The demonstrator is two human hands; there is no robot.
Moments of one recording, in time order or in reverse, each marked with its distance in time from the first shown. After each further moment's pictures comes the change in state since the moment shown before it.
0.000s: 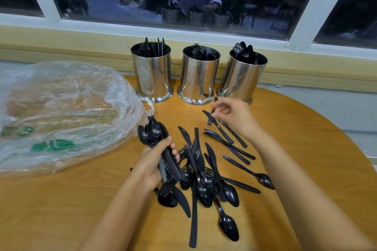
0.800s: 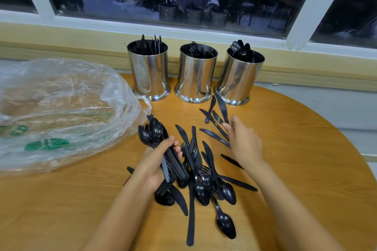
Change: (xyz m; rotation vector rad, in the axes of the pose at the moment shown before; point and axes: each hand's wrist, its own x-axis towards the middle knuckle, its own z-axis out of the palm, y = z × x) left_hand -0.002 -0.009 0.010 -0.035 0.009 0.019; right_hand -0.052 0.030 0.024 -0.421 0.220 0.116
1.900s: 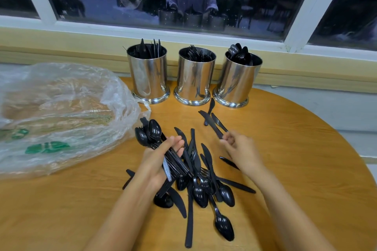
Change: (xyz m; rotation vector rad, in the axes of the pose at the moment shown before) left_hand -0.003 -0.001 0.013 -0.081 0.094 0.088; right_hand -0.012 0.010 -0.003 0.158 -0.213 0.043
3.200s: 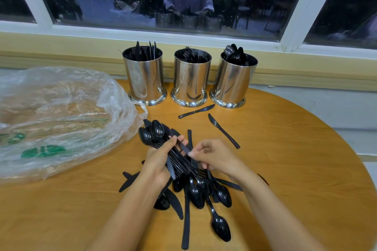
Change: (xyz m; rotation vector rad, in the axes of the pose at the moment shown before) left_hand 0.008 -0.007 0.012 0.042 -0.022 -0.025; right_hand -0.010 -0.045 0.005 0.467 -0.440 0.115
